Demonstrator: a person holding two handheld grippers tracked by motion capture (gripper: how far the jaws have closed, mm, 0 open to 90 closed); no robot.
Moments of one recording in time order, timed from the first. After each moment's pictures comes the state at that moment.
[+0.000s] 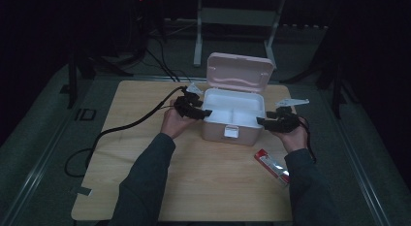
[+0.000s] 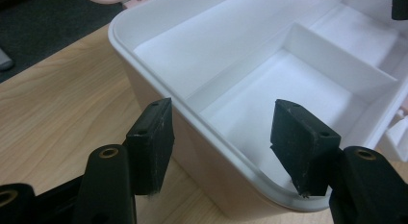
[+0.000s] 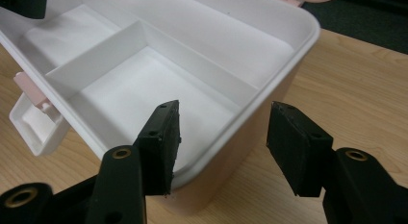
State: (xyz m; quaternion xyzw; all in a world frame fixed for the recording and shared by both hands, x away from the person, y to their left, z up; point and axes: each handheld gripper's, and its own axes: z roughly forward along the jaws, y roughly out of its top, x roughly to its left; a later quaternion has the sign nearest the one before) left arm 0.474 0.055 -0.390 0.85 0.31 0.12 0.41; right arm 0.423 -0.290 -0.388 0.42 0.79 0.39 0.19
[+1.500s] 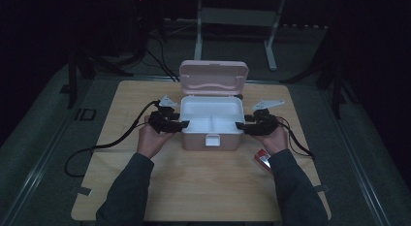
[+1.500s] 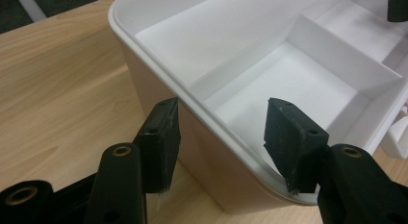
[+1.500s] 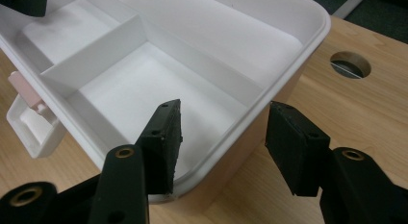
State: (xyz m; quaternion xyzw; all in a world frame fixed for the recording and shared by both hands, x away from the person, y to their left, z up) left arm 0.410 0.121 -0.395 0.82 0.38 0.14 0.40; right arm 0.416 -0.227 -0.392 0.36 0.83 0.40 0.16
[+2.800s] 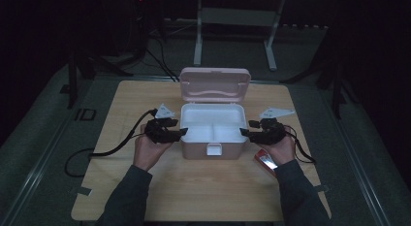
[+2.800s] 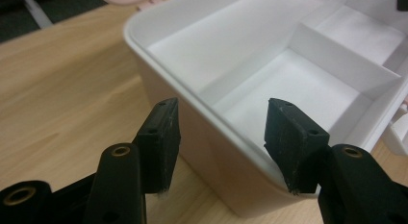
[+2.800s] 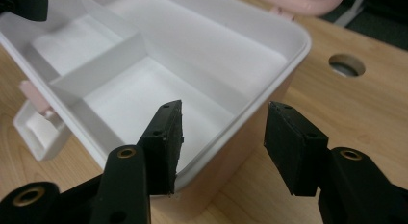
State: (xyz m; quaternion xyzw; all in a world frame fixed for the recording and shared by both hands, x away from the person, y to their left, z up) left arm 0.372 0.125 -0.390 0.81 0.37 0.17 0.41; right arm 0.381 -0.241 -0.384 0.35 0.82 0.42 0.17
